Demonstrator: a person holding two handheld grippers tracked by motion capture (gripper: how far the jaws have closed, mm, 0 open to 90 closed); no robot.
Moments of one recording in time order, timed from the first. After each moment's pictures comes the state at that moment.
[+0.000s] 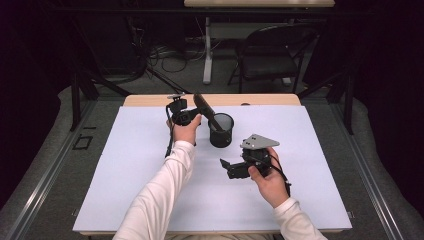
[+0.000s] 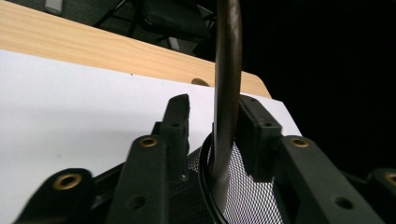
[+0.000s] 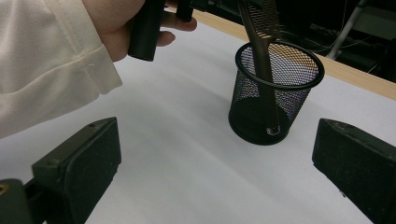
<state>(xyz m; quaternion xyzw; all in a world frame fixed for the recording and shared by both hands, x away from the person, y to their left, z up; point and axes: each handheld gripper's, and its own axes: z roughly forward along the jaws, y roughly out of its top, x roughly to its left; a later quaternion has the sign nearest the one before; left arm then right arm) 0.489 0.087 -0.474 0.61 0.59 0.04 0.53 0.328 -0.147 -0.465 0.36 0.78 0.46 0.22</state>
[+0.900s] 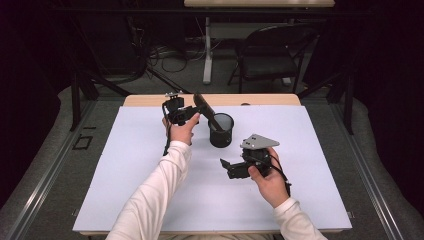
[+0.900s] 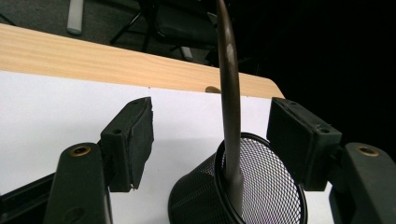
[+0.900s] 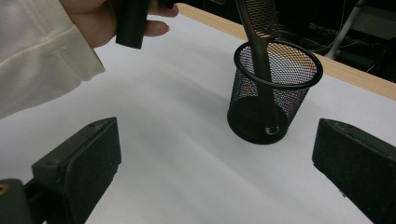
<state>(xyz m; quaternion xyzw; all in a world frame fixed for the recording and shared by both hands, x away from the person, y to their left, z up) 0.484 0.095 -0.463 0.62 0.58 0.09 0.52 0.328 -0.147 -0.465 0.36 0.78 0.46 0.22</state>
